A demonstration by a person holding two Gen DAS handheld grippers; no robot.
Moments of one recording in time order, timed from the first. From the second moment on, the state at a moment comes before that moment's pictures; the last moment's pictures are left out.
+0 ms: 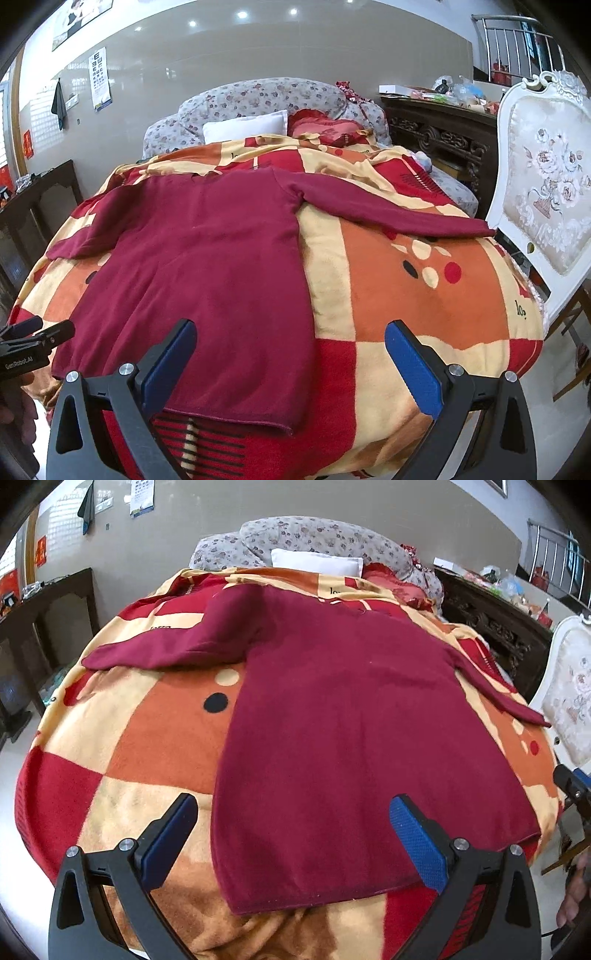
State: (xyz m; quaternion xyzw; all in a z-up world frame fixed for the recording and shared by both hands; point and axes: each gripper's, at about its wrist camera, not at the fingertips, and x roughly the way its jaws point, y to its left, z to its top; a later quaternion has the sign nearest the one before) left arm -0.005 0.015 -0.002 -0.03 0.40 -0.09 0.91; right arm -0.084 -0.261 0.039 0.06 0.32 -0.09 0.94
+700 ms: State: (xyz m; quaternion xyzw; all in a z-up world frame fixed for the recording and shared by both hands) left arm -0.005 0.003 -0.016 -0.01 0.43 -0.12 0.90; right arm -0.081 -0.255 0.045 0.06 0.32 -0.08 0.94
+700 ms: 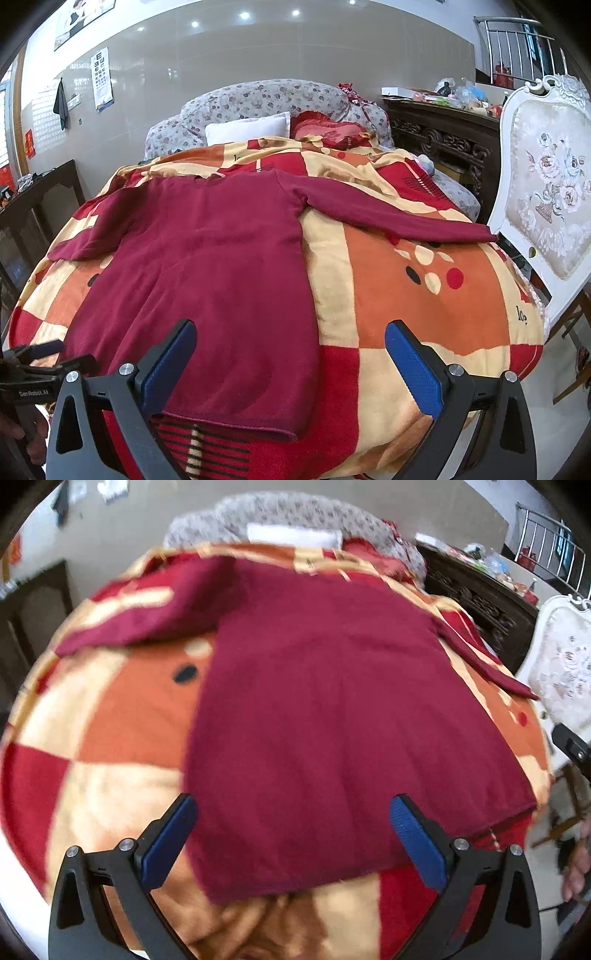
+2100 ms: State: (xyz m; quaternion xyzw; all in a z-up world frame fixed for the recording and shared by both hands) left arm 0.001 0.022 -0.018 -0.01 0.42 -0.08 0.90; right arm -0.070 -0.251 0.049 0.06 0.32 -0.07 0.94
